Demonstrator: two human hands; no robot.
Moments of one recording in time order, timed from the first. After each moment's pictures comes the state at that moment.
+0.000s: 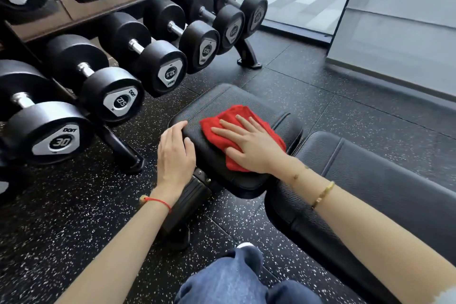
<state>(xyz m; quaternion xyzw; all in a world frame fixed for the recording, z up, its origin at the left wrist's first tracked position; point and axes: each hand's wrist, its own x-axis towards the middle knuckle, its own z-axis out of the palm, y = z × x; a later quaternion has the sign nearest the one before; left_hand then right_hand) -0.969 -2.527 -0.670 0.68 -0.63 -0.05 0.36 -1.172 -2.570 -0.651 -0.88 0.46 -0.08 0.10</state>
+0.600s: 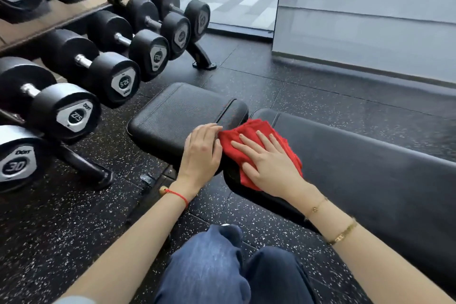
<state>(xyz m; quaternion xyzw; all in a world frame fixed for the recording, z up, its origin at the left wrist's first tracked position) -1.082 -2.480 -0.654 0.53 -0.79 -0.07 0.29 -1.267 -2.429 -0.644 -0.78 0.61 -0.08 0.07</state>
